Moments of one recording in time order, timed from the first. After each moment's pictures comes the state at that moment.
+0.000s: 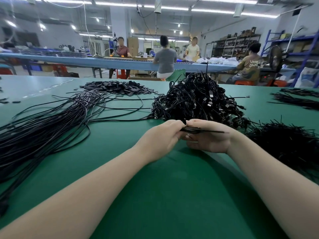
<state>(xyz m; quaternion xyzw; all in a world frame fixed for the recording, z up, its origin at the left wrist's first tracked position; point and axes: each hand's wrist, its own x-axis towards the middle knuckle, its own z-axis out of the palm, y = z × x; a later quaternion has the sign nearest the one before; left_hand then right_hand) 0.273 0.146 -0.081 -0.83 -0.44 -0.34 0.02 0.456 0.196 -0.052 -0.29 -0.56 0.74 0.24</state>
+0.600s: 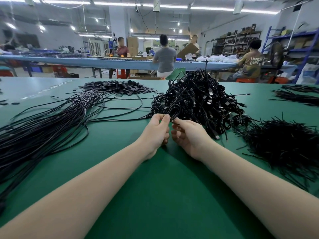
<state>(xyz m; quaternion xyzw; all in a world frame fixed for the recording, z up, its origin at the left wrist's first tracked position) 0.287 0.155 -0.079 -0.48 -0.48 -0.57 -0.46 0.397 0.185 -0.078 -0.37 -0.40 0.67 0.50</state>
